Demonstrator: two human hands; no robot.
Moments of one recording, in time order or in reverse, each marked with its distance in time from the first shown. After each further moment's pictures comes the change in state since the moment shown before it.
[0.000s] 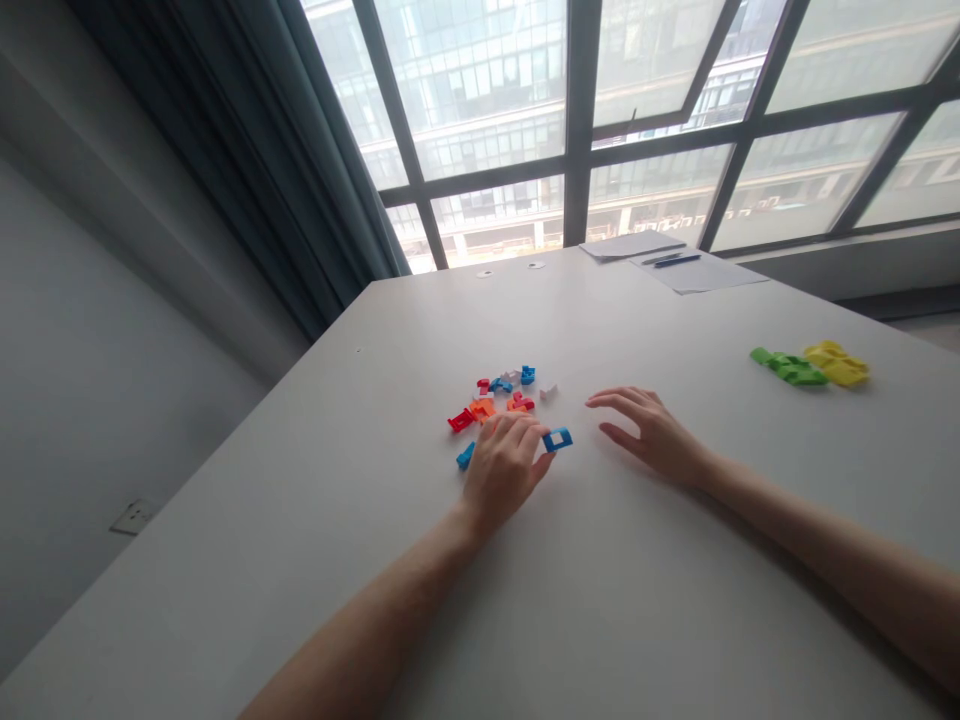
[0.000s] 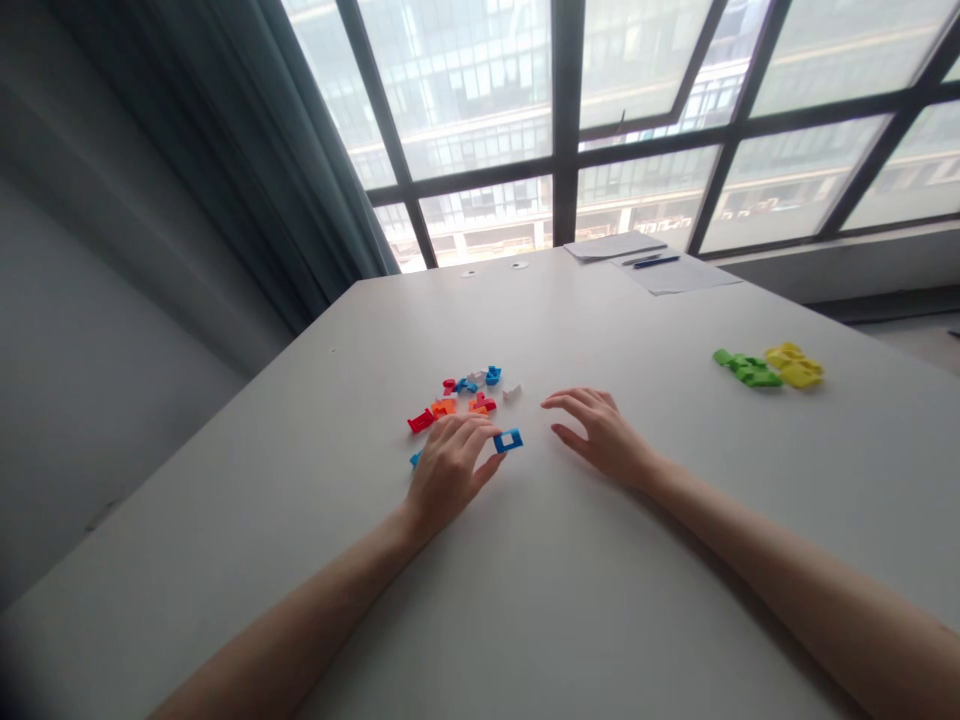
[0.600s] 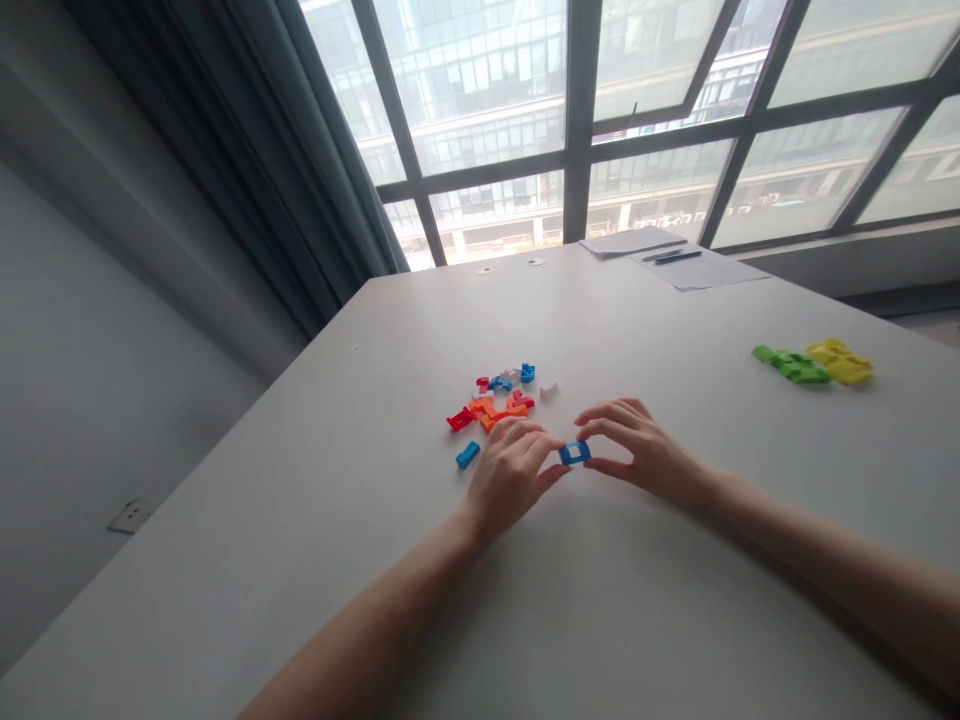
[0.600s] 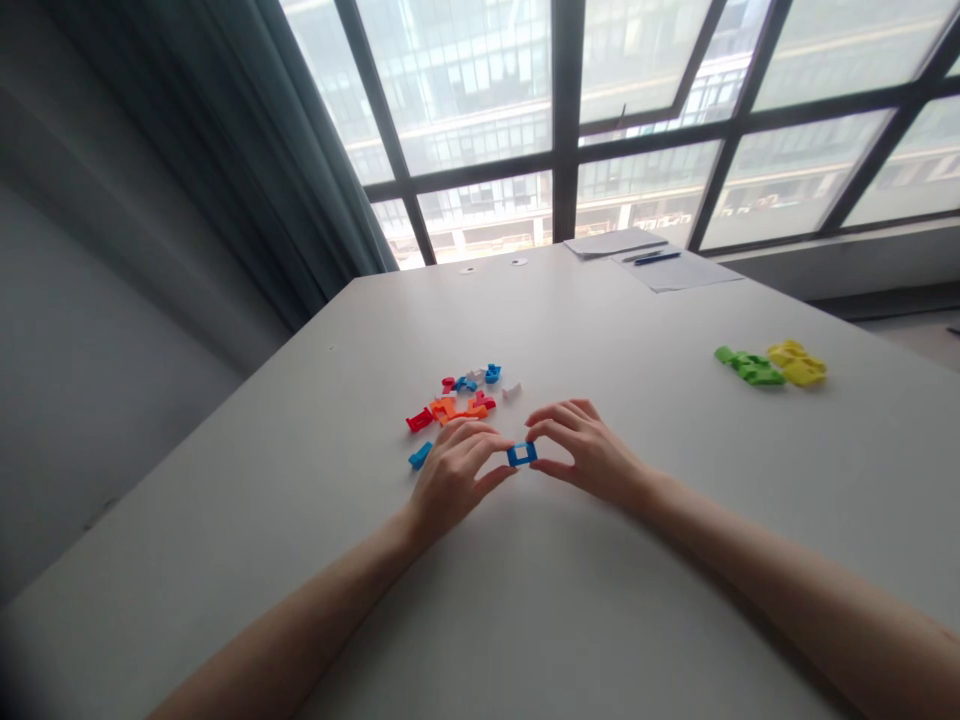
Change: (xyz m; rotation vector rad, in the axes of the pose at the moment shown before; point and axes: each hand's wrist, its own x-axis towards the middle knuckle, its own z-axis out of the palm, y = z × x) left_hand 0.000 0.004 0.002 -0.157 0.087 0.100; right_hand -0.002 -0.026 0.003 0.054 0.044 -0.275
